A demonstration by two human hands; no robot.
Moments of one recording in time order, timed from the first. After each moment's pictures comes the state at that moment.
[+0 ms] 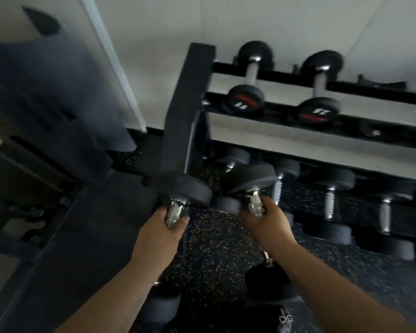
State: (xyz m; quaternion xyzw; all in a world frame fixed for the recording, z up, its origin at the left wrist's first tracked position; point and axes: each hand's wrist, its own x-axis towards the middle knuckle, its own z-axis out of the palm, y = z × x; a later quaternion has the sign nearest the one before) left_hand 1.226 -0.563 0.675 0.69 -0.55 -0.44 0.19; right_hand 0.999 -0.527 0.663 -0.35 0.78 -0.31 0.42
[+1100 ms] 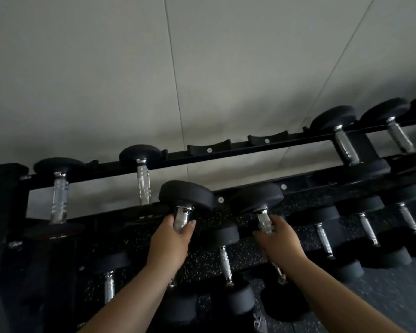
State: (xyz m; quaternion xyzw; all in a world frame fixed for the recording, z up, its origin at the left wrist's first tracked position) left_hand 0.743 -0.690 0.719 0.54 -0.67 -0.48 0.14; right_hand 0.563 -0.539 0.713 -0.17 0.87 -0.37 0.29
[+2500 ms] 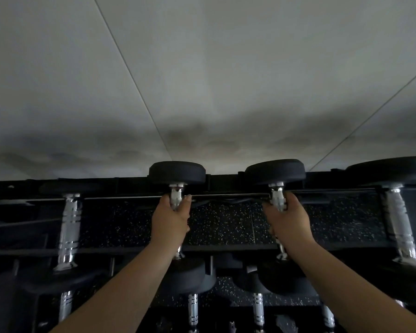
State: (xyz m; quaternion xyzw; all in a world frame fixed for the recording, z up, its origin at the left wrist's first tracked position) left_hand 0.503 -0.791 0.663 0.63 -0.55 -0.49 0.24; right_hand 0.300 -0.672 0.659 -0.20 0.82 -0.42 0.33
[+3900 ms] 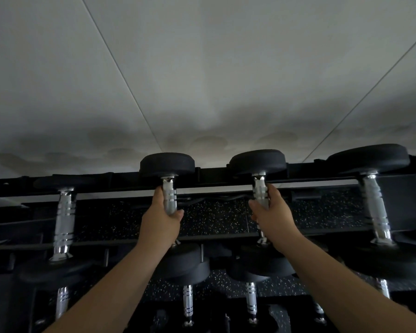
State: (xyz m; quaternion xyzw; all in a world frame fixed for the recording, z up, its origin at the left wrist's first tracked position) left_hand 0.519 -0.772 0.673 0.60 -0.66 -0.43 0.14; right_hand 0.308 -0.661 0.667 -0.22 0.80 -0.40 0.40
